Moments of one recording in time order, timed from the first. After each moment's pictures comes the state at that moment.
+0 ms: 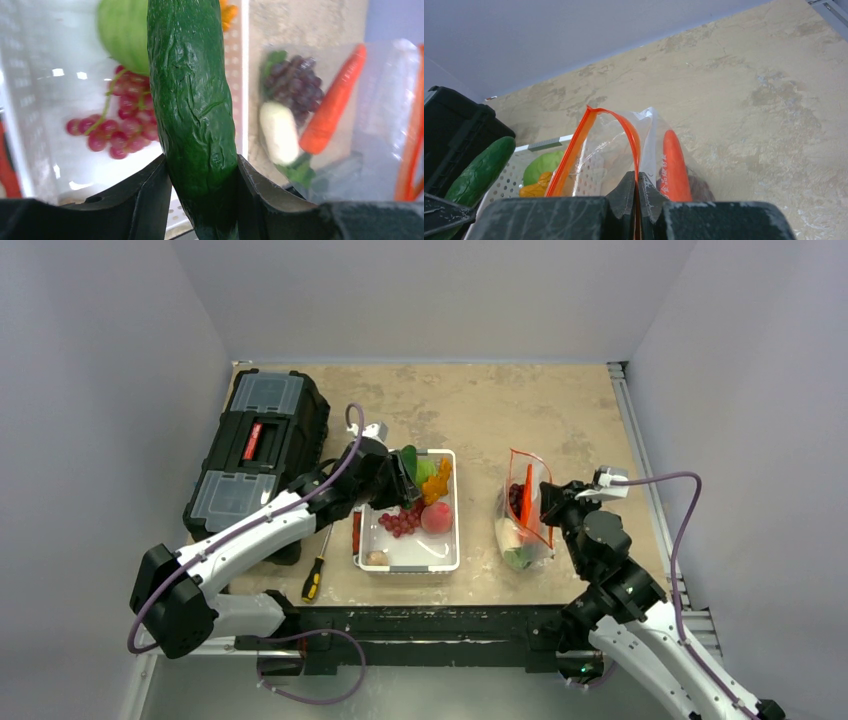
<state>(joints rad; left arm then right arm) -0.74 1.26 0.97 -0.45 -0.10 -0.90 0.60 0.39 0.48 -0.24 0.51 0.48</state>
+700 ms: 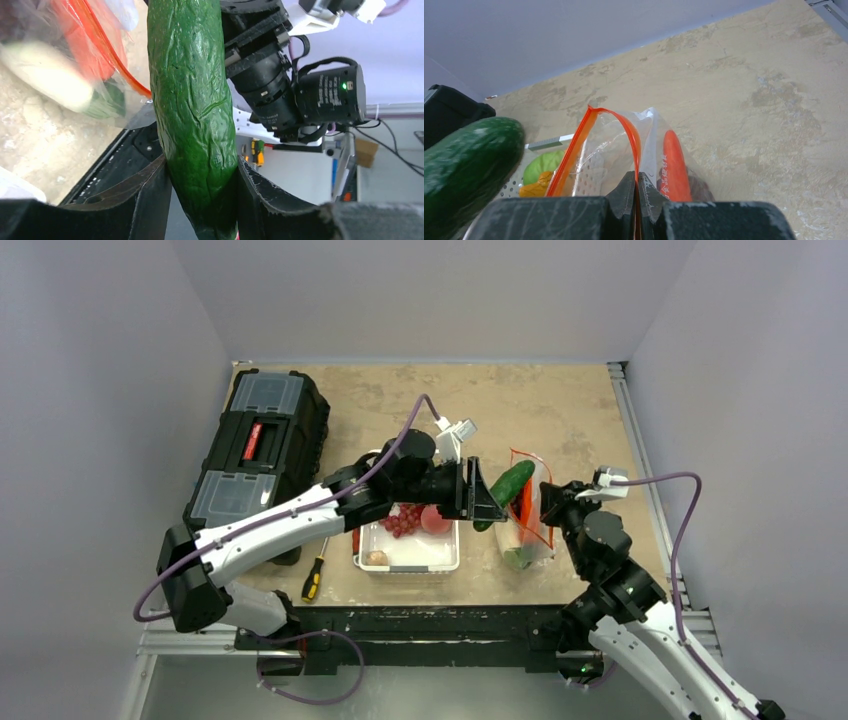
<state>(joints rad) -1.00 1.38 1.25 -0.23 0.38 -0.93 0.60 0.39 0.48 -0.24 0.51 0.47</state>
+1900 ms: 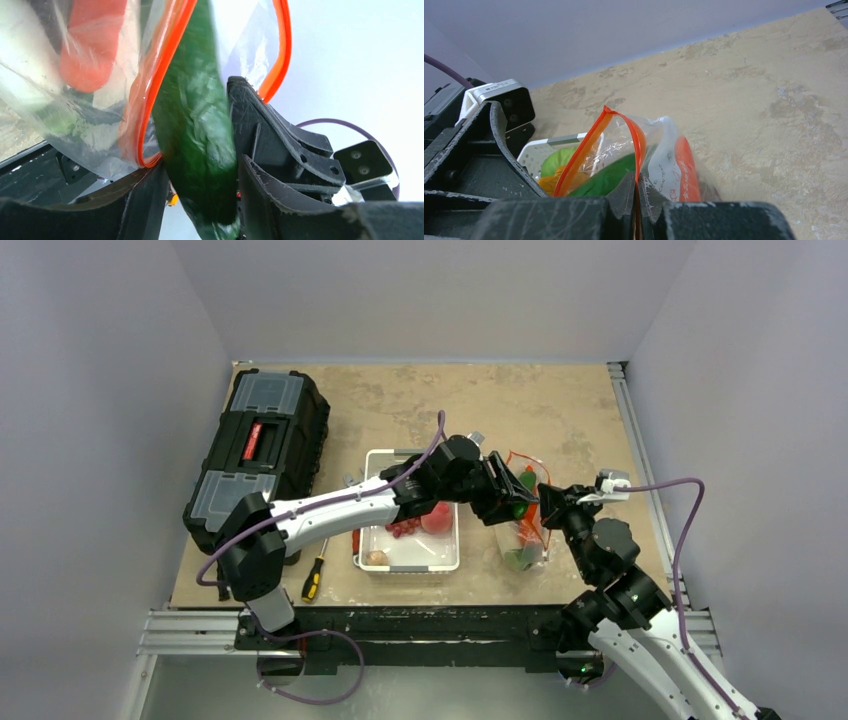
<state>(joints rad) -1.03 1.69 1.33 -0.10 0.26 -1.54 0.60 0.32 0.47 -0.23 0.43 0.43</state>
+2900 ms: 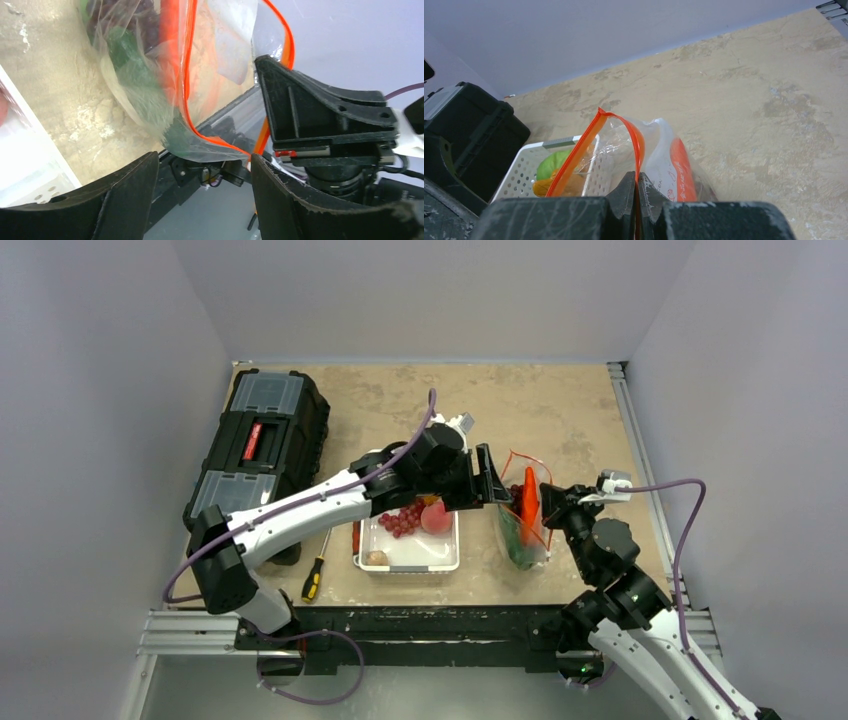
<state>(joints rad) -1.01 1.56 1.41 -0.44 0.11 -1.06 0.60 0.32 0.47 -0.23 0.45 0.43</state>
